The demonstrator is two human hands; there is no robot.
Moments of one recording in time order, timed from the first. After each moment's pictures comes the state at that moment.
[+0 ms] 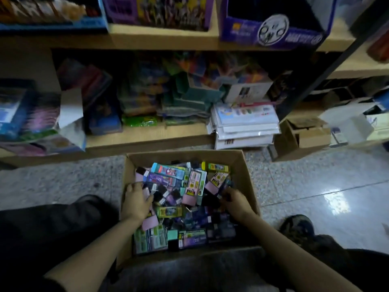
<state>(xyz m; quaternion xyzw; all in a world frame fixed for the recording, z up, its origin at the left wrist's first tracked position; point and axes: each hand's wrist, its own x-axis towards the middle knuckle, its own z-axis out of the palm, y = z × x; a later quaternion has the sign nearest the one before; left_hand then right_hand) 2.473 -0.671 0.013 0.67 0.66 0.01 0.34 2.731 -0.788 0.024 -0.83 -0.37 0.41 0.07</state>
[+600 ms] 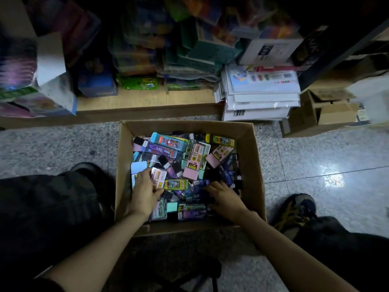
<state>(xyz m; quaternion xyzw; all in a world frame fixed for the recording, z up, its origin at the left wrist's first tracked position) 2.474 -0.720 -0.018 0.67 0.63 0.01 0.39 2.701 -0.819 -0.023 -0.67 -0.62 0.39 -0.10</state>
